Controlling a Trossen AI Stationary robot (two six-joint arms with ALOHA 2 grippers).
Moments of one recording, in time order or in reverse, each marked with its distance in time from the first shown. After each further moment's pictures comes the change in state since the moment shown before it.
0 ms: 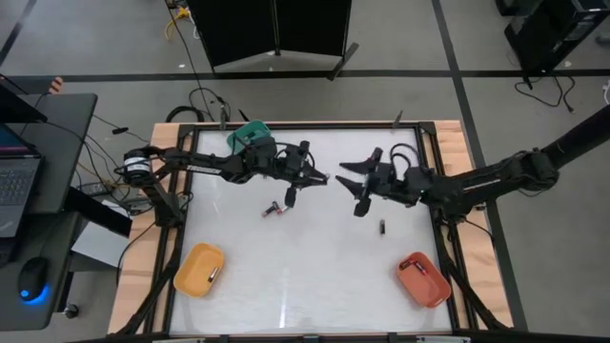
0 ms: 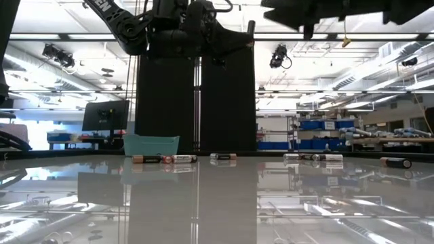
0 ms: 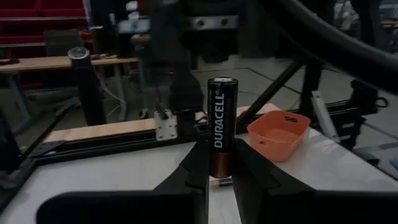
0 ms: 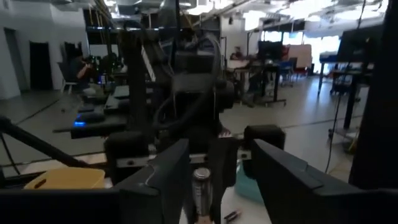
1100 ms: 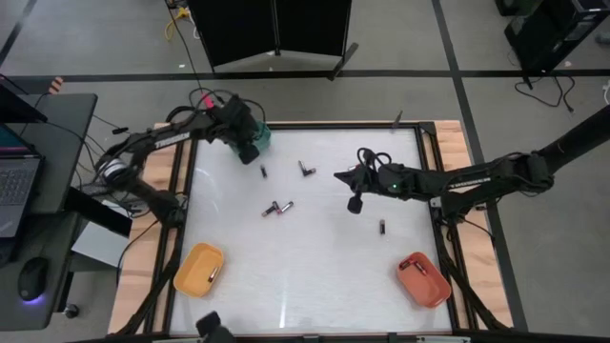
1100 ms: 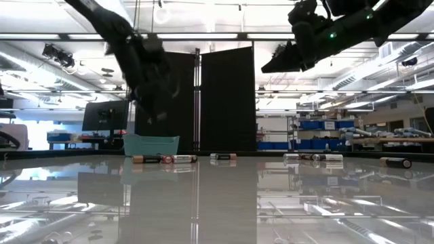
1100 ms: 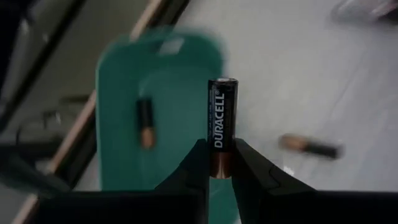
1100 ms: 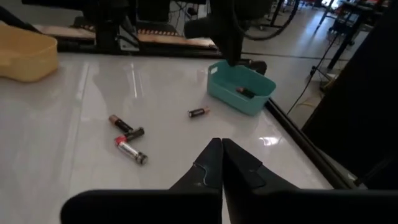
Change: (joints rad) left arm 0.516 -0.181 0.087 -1.310 -0.500 0.179; right arm -0.149 0.089 0.000 -0.339 -0.104 -0.068
